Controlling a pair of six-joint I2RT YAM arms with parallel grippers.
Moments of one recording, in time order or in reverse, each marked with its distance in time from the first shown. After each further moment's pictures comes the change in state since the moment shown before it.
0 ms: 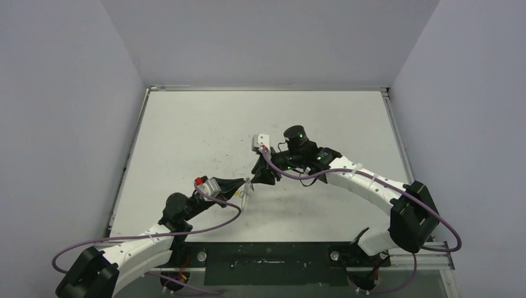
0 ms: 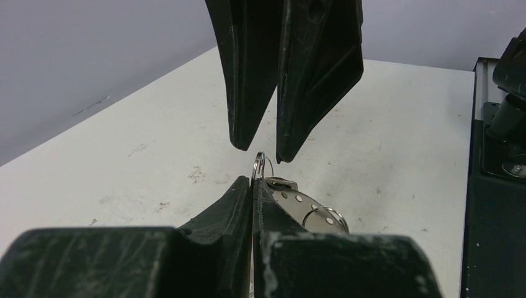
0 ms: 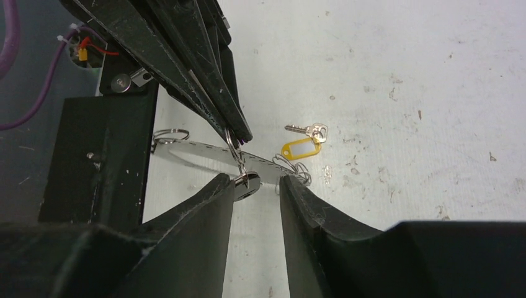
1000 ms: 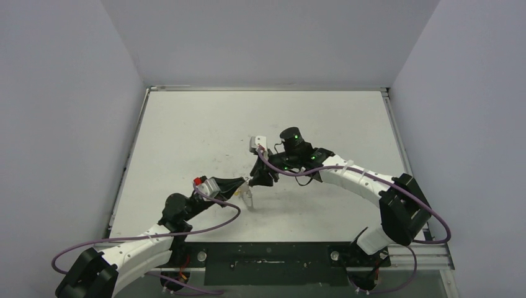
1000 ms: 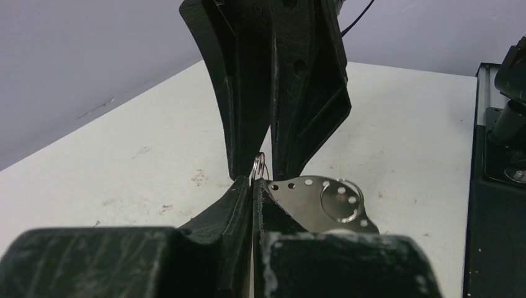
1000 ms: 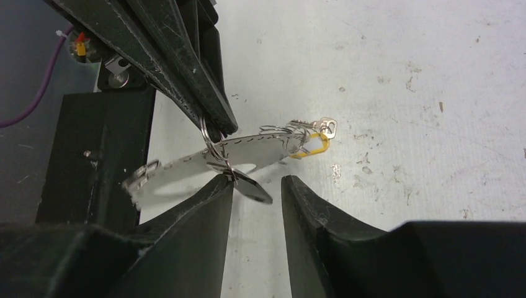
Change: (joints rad) left arm 0.000 -0.014 0.000 0.008 -0.012 -0.004; right arm 0.000 0.082 -0.013 0.065 -0.036 0.024
